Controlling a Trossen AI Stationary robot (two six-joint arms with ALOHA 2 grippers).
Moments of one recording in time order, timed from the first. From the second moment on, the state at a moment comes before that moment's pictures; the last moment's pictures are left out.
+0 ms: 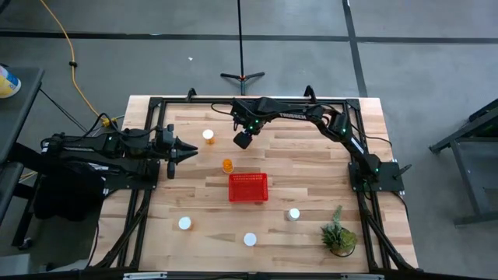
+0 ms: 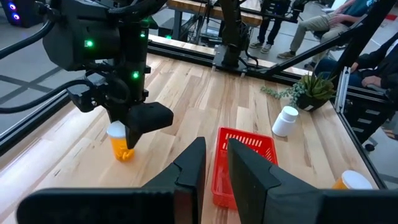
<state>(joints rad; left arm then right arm) -0.07 0.48 0.58 -0.38 -0.21 -0.22 -0.37 2.33 1.98 -0.92 -0.12 0.26</state>
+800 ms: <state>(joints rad) -0.07 0.48 0.58 -0.39 -0.21 -0.22 -0.37 2.33 1.98 -0.91 -0.14 0.27</state>
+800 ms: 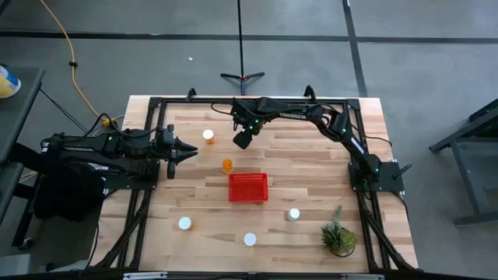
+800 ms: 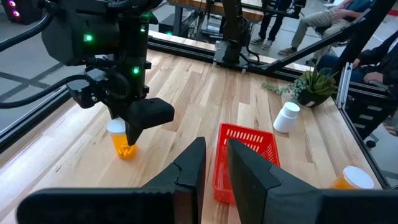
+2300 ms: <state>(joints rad) -0.07 0.48 0.58 -0.40 -0.21 -0.22 -0.28 2.31 2.36 -1.31 0.01 0.23</state>
